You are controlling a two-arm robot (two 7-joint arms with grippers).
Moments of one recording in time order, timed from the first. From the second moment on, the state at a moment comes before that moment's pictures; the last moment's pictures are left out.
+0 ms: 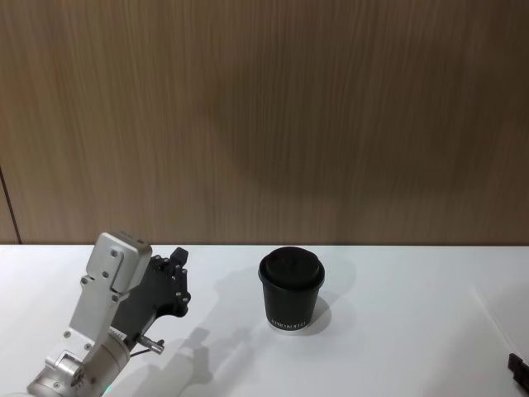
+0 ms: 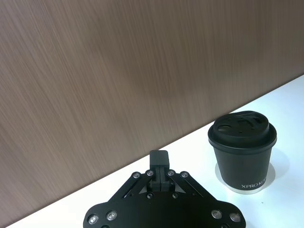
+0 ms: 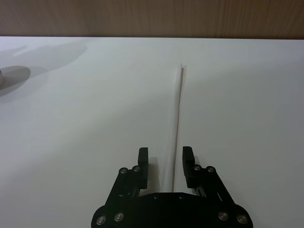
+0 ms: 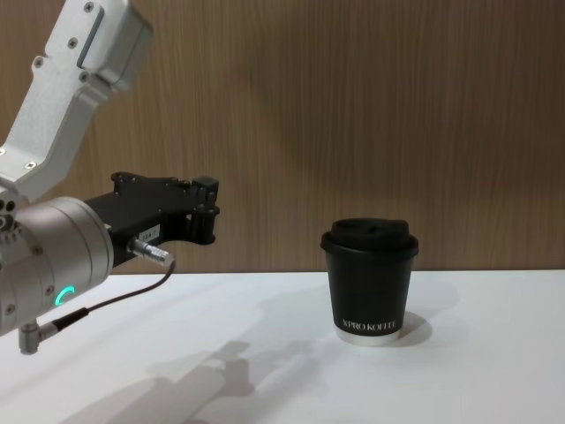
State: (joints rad) left arm -0.24 0.38 0.45 -1.63 -0.20 0.01 -0.01; right arm -0.04 0.59 0.02 -1.51 0.53 0.28 0.30
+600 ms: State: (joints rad) left arm -0.24 0.38 0.45 -1.63 -0.20 0.01 -0.01; right arm -0.04 0.59 0.02 -1.50 0.53 0.29 0.30
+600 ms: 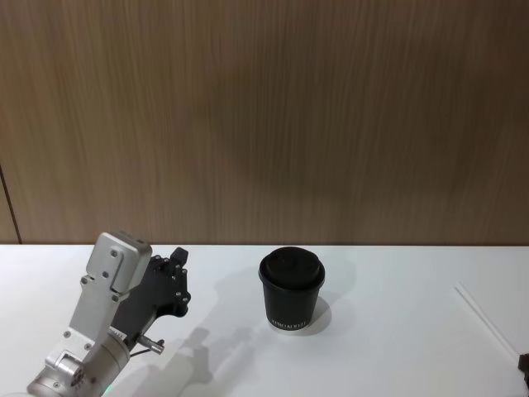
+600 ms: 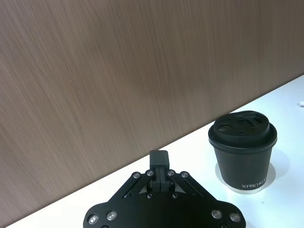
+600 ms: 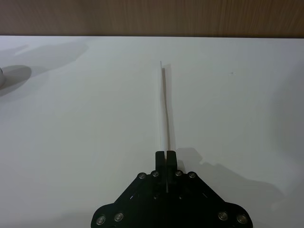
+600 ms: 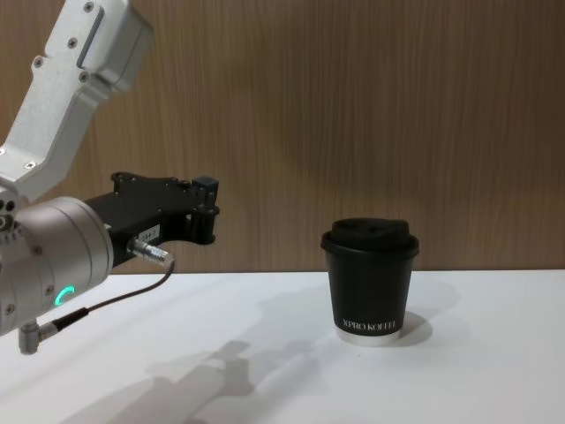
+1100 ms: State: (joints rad) left arm -0.24 0.38 0.45 -1.63 -0.20 0.01 -0.01; right arm -0.04 0.56 0.02 -1.53 0.51 0.20 0.28
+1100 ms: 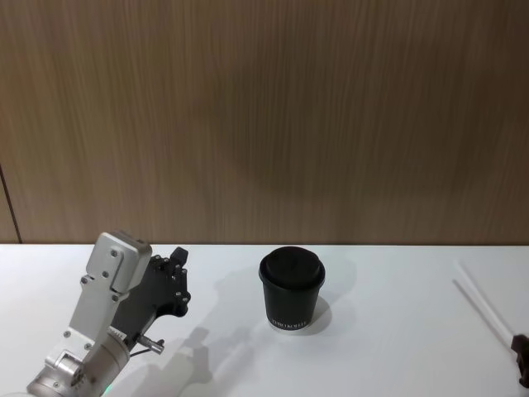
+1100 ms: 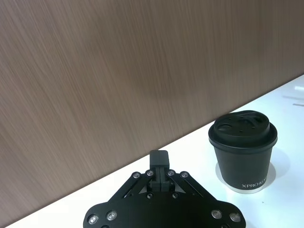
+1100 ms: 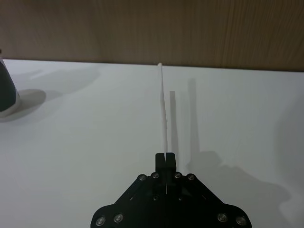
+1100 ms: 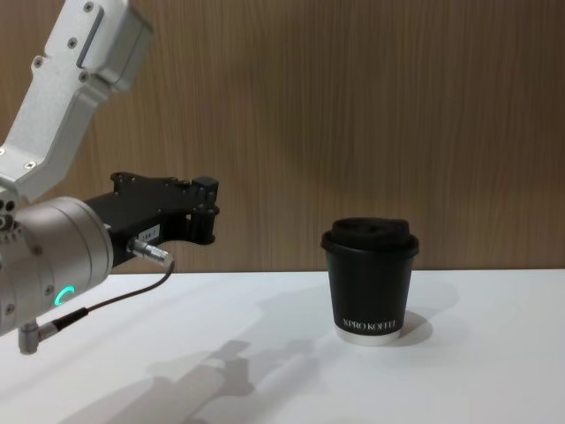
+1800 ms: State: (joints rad) left arm -0.24 0.38 0.45 -1.63 -0.20 0.01 -0.01; right arm 0.01 0.50 0.02 -1.59 0.50 -0.01 0.34
